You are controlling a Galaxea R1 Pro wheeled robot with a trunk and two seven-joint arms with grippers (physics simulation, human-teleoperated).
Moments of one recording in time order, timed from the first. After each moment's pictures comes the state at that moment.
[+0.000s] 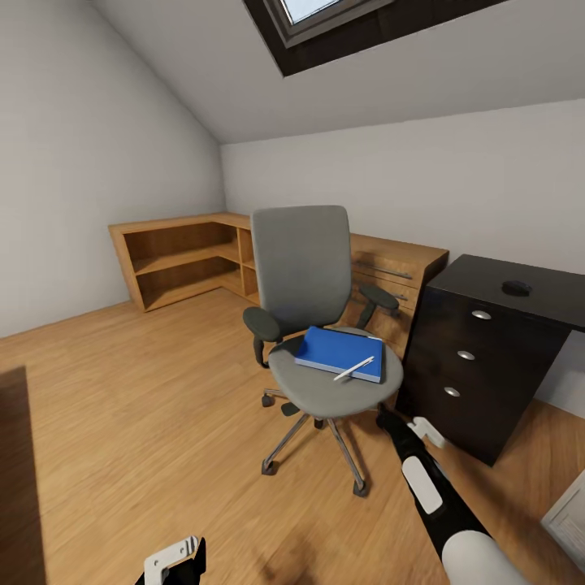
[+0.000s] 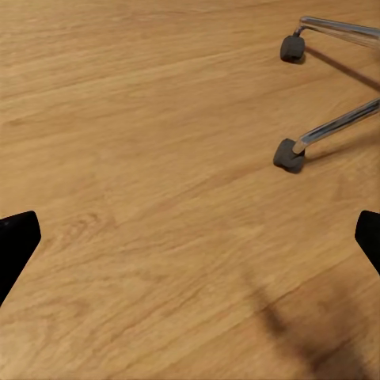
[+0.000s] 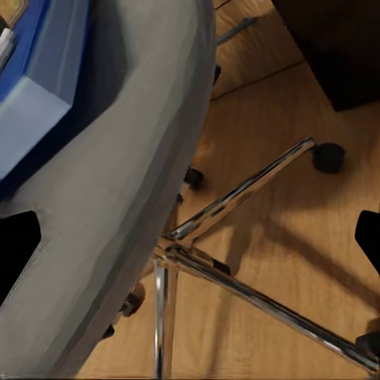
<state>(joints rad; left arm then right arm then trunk) 0.13 -0.08 -0.04 -1.21 0.25 -0.03 0.22 -0.57 0.03 -0.16 -0.66 -0.69 -0.09 0.00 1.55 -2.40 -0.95</state>
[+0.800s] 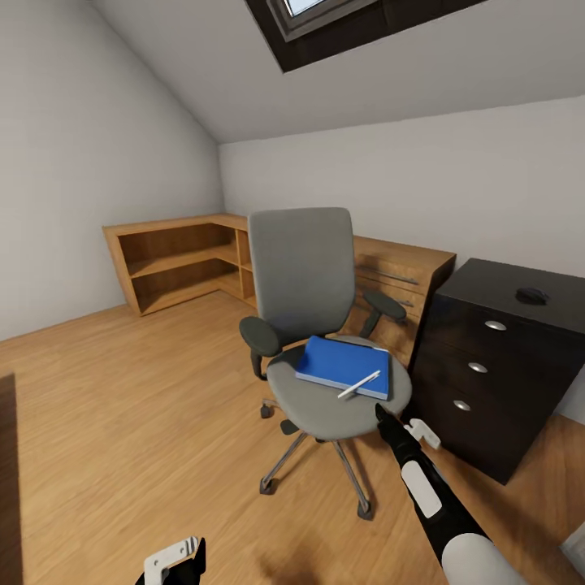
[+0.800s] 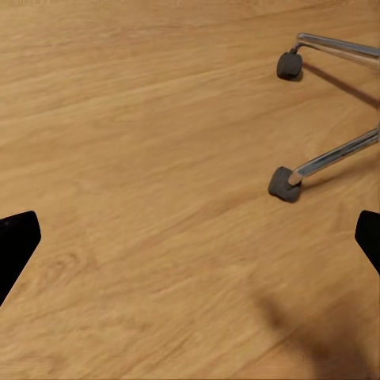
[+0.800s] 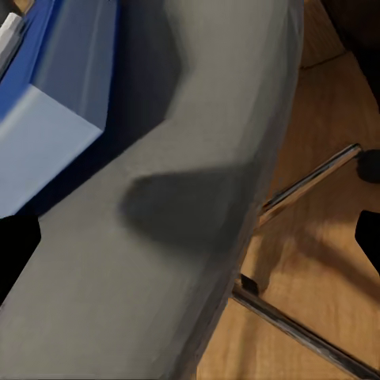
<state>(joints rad) 0.13 -0.08 -0.04 -1.21 0.25 -0.04 0.22 -0.57 0.03 -0.16 -0.63 -0.69 -0.09 0.06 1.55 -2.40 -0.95</state>
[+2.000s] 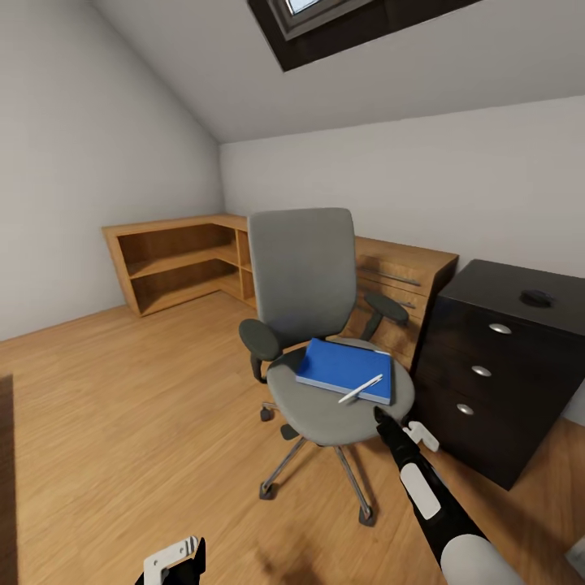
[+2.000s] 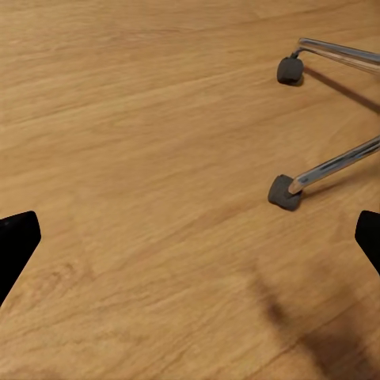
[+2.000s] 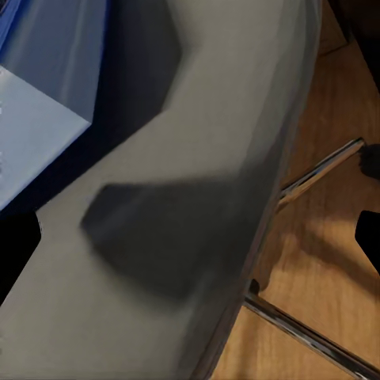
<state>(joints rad) 0.13 -0.08 -0.04 -1.21 0.25 -0.04 0.22 -0.57 0.03 -0.16 -0.61 -0.69 -0.10 0.06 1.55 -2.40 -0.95</state>
